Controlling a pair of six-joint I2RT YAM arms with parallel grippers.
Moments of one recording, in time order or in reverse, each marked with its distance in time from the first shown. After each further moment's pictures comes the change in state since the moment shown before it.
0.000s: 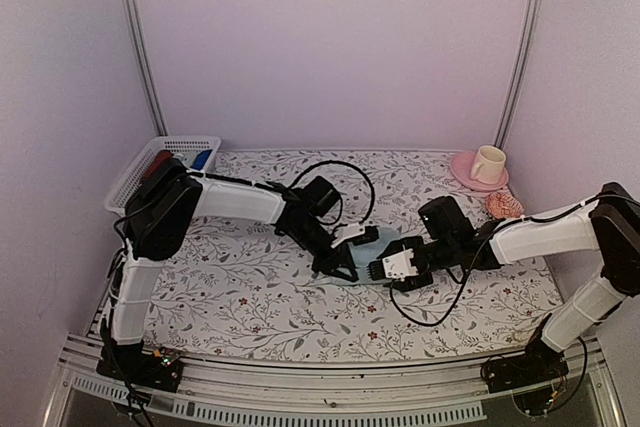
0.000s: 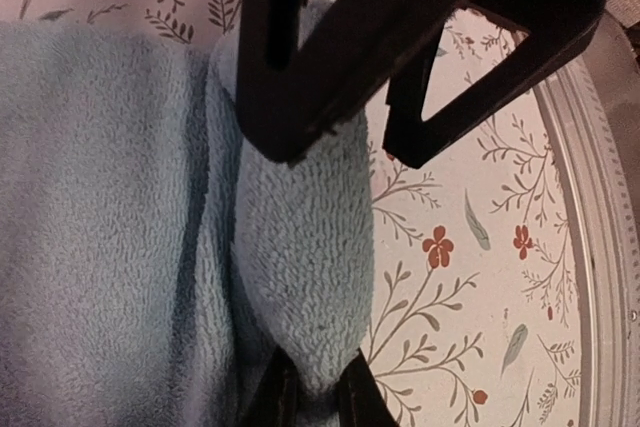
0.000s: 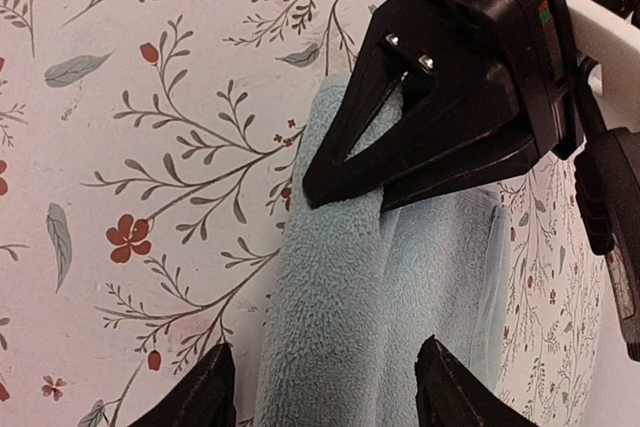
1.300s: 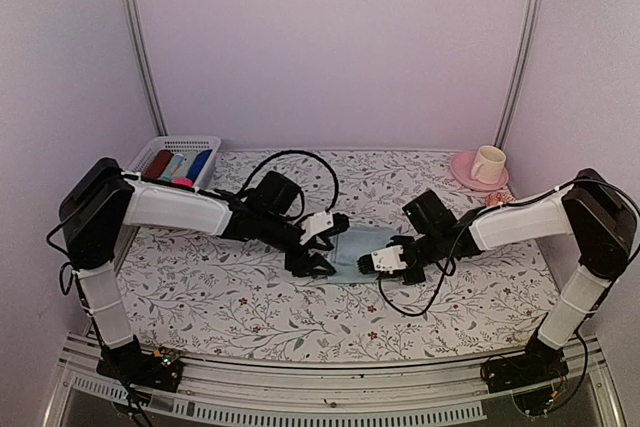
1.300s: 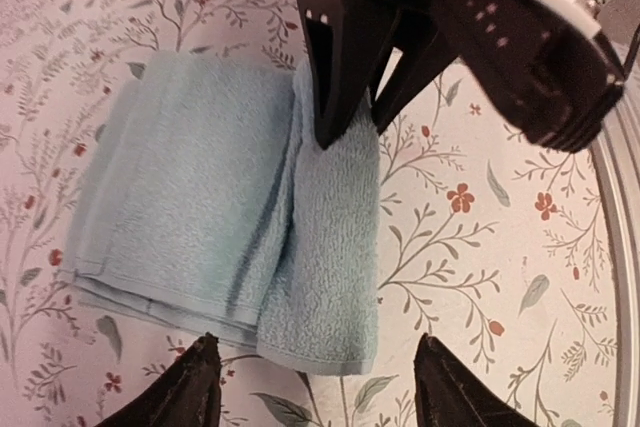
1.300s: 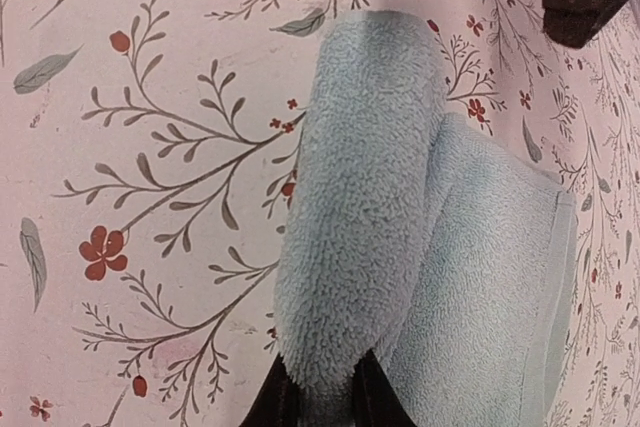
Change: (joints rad) left arm 0.029 -0.368 -0.439 0.348 -0.195 -0.026; right arm -0.013 0.159 0.139 -0.121 -0.003 0.049
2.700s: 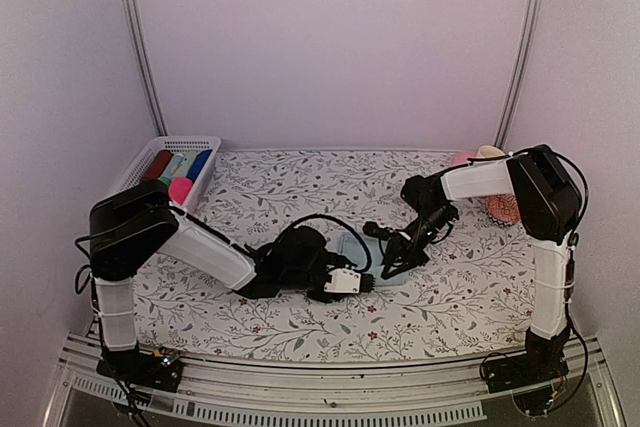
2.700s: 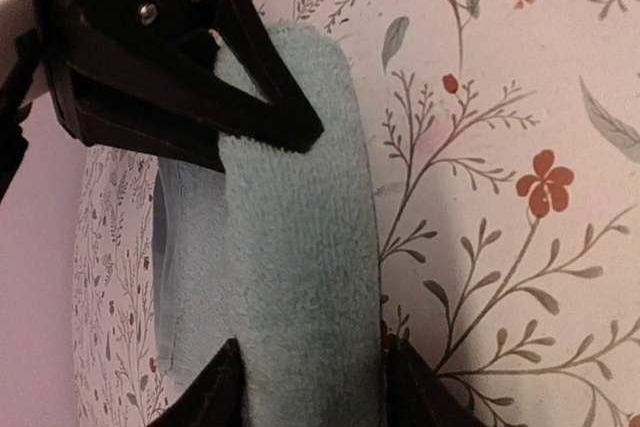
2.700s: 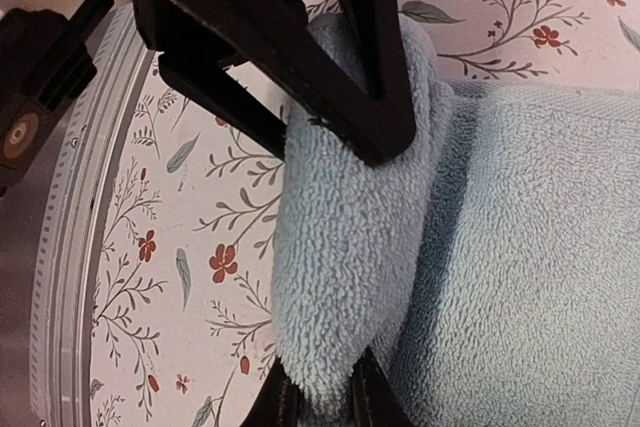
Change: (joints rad) left arm -0.246 0.115 -0.199 0.587 -0.494 0.414; right arm -0.215 0.411 0.538 -0.812 -0.515 -0.003
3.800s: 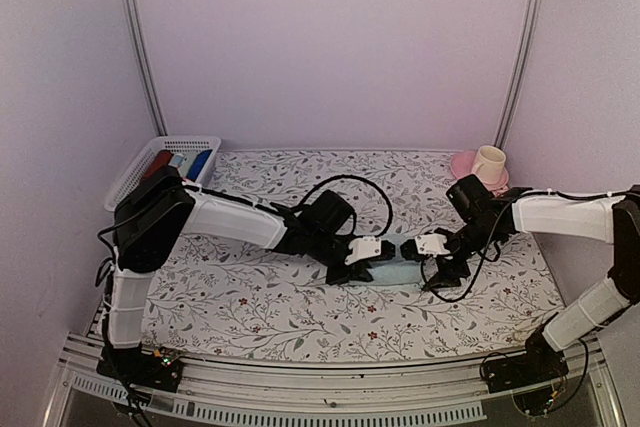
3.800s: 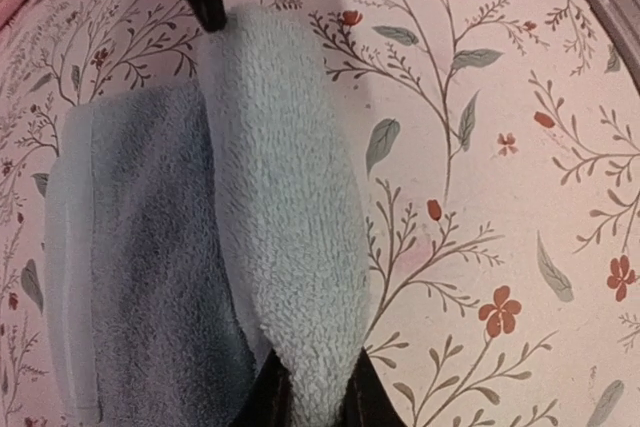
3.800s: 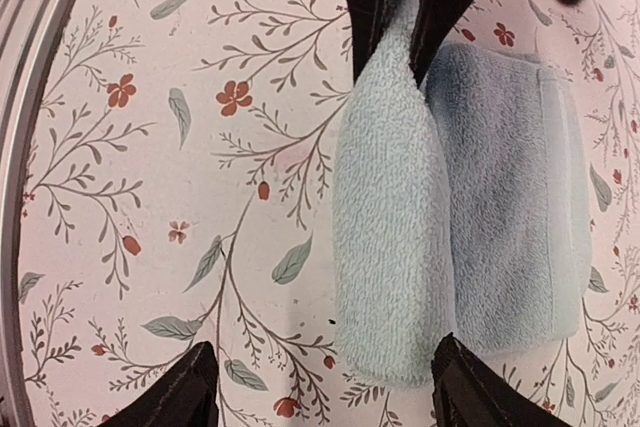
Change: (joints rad) left arm 0.079 0.146 0.449 -0.574 0.352 -0.278; right arm -0.010 -0.587 -0.479 0.286 0.357 -0.040
